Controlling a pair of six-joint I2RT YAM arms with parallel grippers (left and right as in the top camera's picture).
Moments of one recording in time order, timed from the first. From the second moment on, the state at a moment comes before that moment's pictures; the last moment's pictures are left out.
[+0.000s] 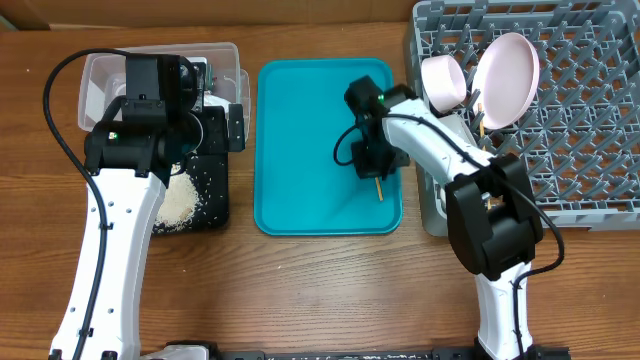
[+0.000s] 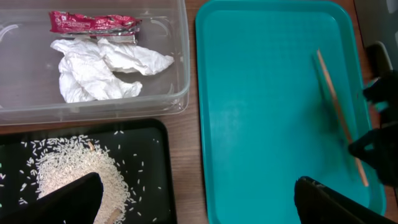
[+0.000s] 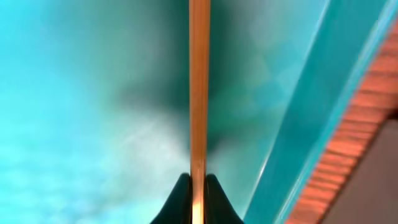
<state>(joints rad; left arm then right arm) -0.05 1.46 1.46 -0.95 0.09 -0.08 0.47 2.20 1.75 -1.13 0.00 0.28</state>
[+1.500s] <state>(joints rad) -0.05 1.46 1.46 -0.95 0.09 -0.08 -0.01 1.71 1.48 -1.32 0.30 0.03</state>
